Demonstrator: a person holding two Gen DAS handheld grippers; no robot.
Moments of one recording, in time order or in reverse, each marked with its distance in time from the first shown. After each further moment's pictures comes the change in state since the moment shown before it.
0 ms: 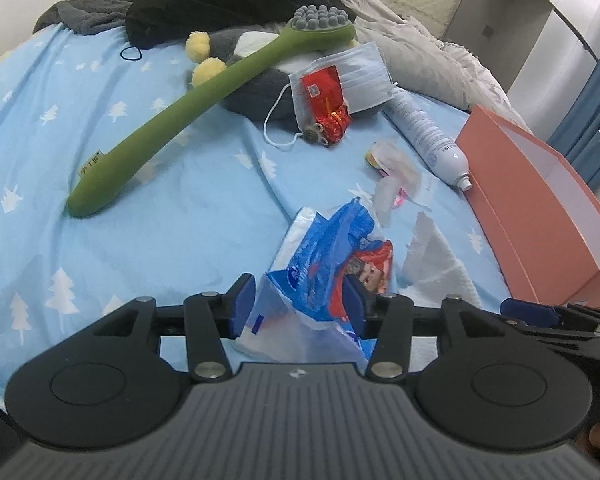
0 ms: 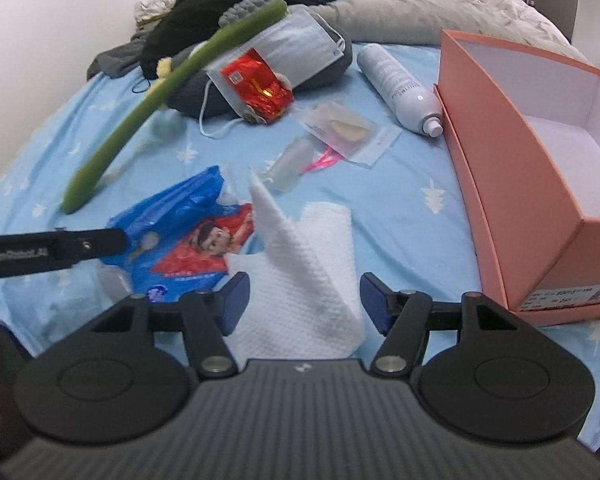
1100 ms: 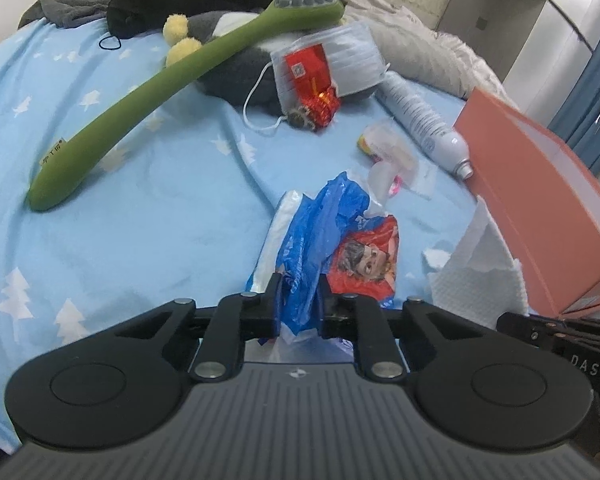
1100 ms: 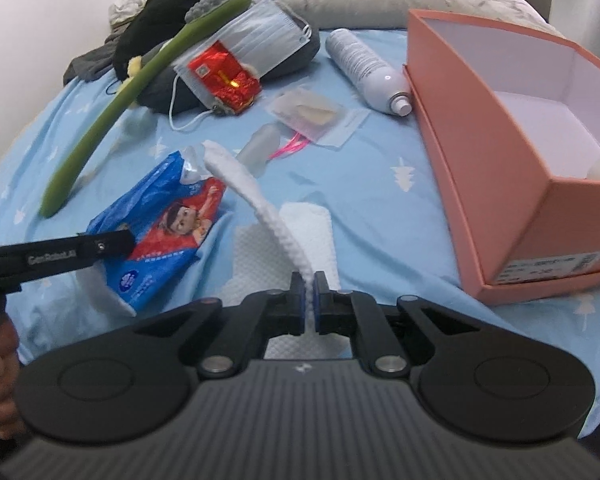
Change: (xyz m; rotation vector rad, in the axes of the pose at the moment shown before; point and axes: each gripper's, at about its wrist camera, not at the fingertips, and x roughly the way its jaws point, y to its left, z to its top) left arm 0.035 -0.012 -0.004 0.010 0.005 -0.028; right arm -0.005 -0.016 -0.010 0.065 0.011 -0.050
